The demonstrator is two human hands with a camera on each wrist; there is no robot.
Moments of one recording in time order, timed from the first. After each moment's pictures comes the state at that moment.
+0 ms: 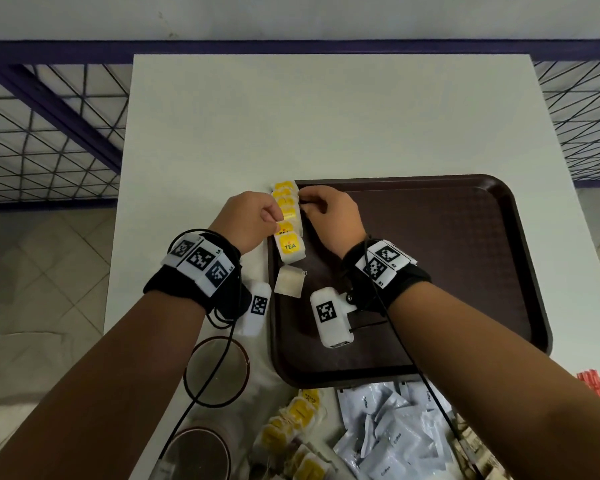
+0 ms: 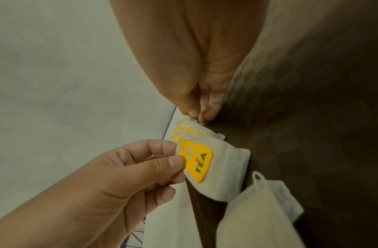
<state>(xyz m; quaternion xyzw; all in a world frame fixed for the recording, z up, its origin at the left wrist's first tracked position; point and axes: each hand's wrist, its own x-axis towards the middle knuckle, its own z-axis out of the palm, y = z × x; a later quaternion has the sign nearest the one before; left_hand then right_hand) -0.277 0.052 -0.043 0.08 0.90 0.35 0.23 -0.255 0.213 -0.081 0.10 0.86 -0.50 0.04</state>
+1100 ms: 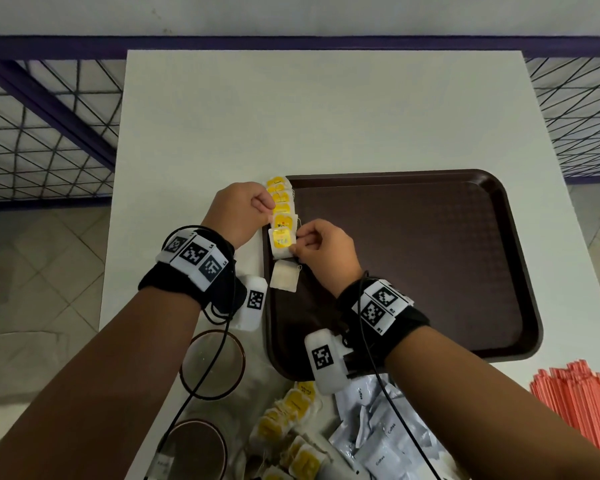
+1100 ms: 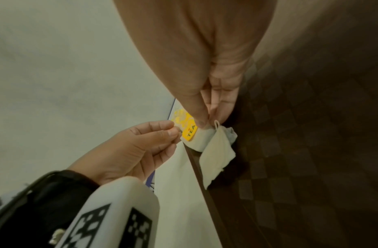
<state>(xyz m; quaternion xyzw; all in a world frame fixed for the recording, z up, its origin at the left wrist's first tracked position) -0.276 0.050 -0.049 0.06 0.90 0.39 0.17 -0.197 0.198 -0.075 0.20 0.81 -0.54 0.10</state>
